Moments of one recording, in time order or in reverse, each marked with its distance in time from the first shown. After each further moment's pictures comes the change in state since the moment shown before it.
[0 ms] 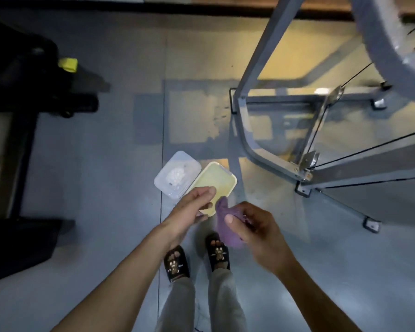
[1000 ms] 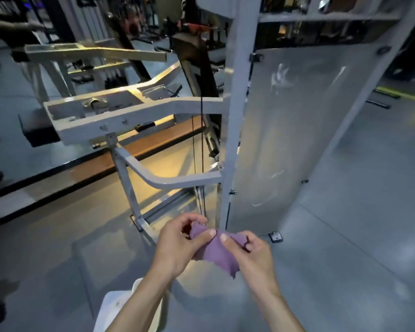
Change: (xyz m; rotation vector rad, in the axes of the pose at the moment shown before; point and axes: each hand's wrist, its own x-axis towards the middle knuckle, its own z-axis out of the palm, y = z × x) left_hand -0.253 0.091 0.398 0.721 -0.221 0.854; right_hand -0.339 -0.127 -0.221 0.504 1.000 -0.178
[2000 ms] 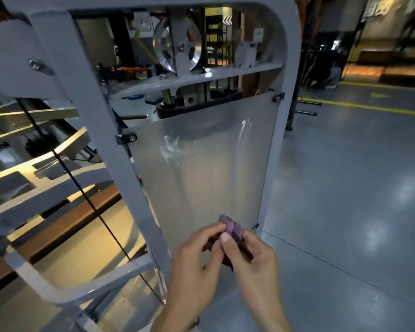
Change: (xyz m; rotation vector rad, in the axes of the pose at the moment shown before) left_hand 0.175 0.144 0.237 -0.013 -0.220 0.408; right_hand 0.199 -0.128 -0.155 0.172 0.252 -0.248
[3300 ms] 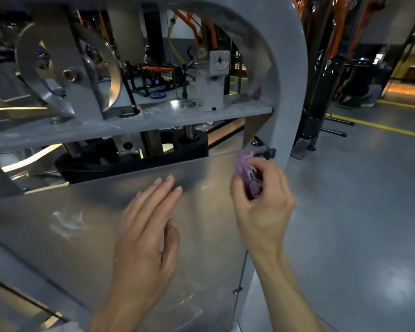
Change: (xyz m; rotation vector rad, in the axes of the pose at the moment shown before) left_hand 0.236 0.018 0.076 0.736 0.339 0.442; right_hand 0.334 -0.087 -0.055 -0.514 0.269 -0.853
